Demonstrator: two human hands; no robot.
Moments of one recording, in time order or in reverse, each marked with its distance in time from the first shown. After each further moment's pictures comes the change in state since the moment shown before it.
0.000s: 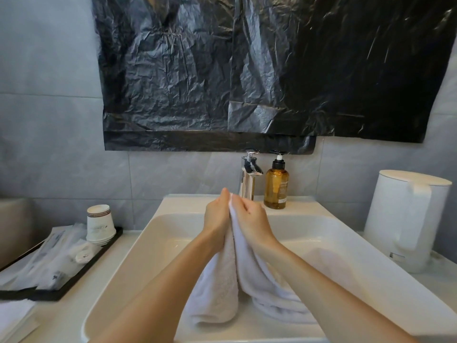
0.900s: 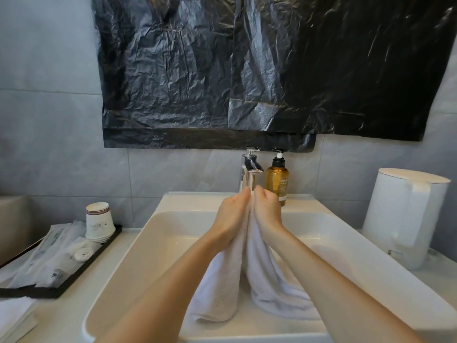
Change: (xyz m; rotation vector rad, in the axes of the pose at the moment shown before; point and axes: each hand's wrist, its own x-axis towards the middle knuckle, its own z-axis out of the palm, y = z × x) left_hand -0.009 0.001 0.005 0.110 -0.195 0.086; right_hand 0.016 -0.006 -0.013 0.101 0.177 0.174
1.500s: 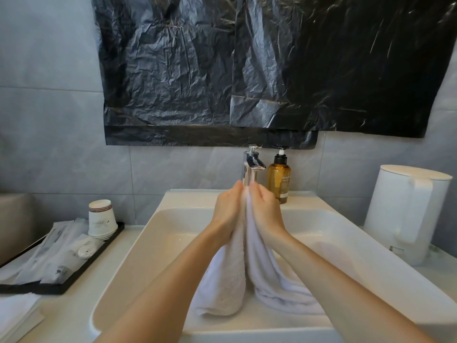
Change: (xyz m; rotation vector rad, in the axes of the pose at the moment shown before) left_hand 0.001 0.006 -0.003 -0.096 0.070 -0.086; right_hand -0.010 0.004 0.002 -0.032 -0.073 -0.128
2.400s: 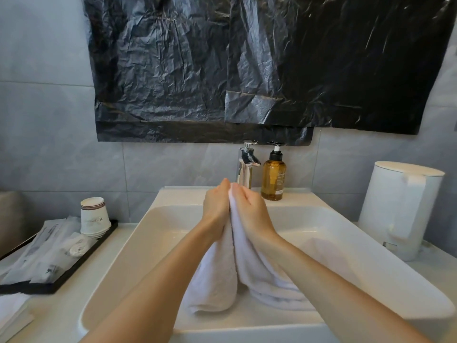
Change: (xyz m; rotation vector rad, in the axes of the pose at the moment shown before) left_hand 0.002 0.002 -0.003 0.040 0.122 0.014; right_hand -0.014 -0.002 0.007 0.018 -0.087 -0.015
